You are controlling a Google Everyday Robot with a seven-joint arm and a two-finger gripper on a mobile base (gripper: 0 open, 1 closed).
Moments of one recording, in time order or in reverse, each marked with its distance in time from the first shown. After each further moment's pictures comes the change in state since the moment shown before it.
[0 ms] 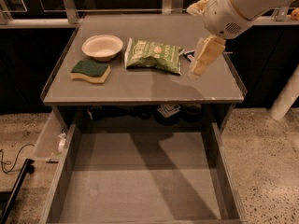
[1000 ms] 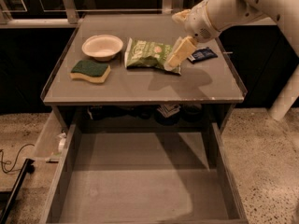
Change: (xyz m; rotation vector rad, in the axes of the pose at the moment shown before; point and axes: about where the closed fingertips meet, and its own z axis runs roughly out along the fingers) arm 0.004 -0.060 0.091 -0.020 -0.223 0.157
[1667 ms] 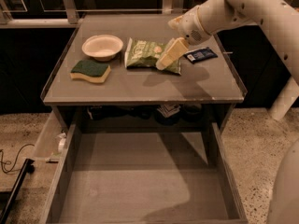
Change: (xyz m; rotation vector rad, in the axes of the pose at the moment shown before) arm 0.005 -0.012 0.032 -0.026 -0.025 0.117
